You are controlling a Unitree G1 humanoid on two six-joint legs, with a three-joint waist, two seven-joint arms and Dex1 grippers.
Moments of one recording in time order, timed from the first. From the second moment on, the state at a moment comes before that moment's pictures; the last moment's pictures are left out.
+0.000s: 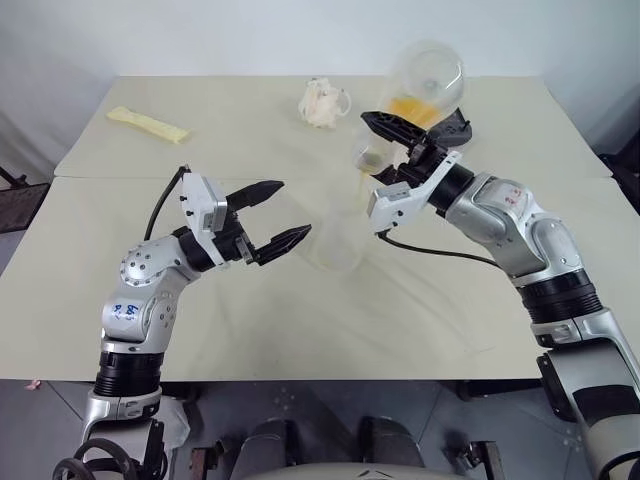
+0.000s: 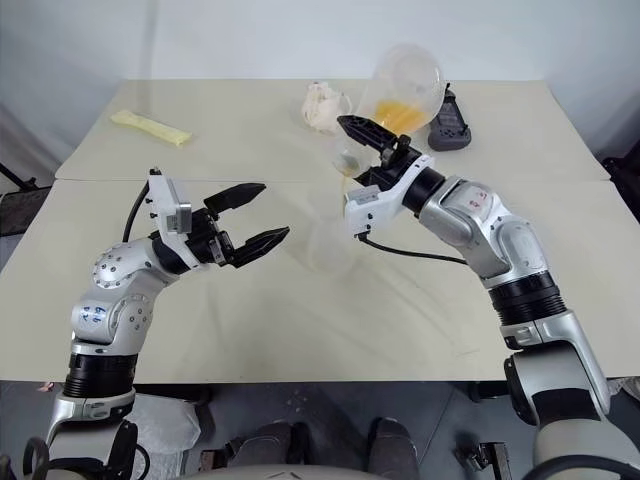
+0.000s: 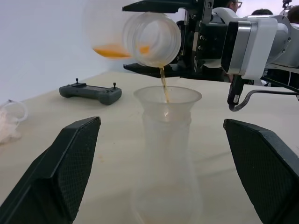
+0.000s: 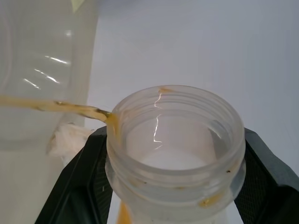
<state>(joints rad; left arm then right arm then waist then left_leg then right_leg) -0.48 0.45 0.10 -0.11 -0.50 0.24 -0.83 -0.89 -0.62 0.25 0.25 -0.77 -0.56 0.18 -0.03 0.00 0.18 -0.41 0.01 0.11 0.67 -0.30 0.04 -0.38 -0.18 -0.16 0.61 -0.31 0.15</state>
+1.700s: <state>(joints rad) -0.48 0.44 0.10 -0.11 -0.50 0.23 -0.82 -0.90 -0.65 0.27 0.26 -0.88 -0.59 0.07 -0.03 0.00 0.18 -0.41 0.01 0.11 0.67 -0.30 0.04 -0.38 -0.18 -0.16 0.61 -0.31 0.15</state>
